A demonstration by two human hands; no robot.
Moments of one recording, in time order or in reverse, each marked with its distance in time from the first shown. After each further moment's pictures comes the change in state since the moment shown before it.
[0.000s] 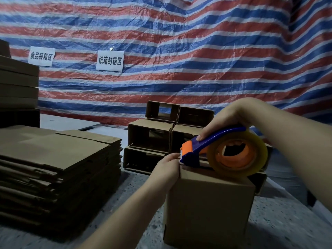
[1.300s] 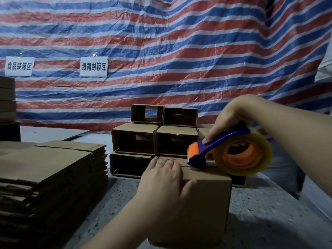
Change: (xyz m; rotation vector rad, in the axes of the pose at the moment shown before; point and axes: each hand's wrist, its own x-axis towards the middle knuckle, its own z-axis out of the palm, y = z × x) left_hand -0.027 -0.003 0.026 1.507 0.028 0.581; right_hand -0.002 0.064 -0.014 -0.048 0.030 0.162
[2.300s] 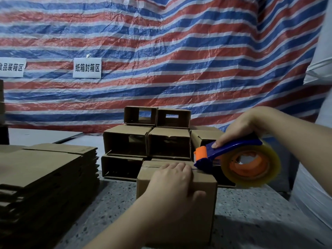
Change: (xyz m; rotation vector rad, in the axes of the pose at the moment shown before) left_hand 0.026 0.028 0.018 -0.060 0.074 0.159; right_hand 0.001 0.062 0.013 0.116 -0.003 -0.004
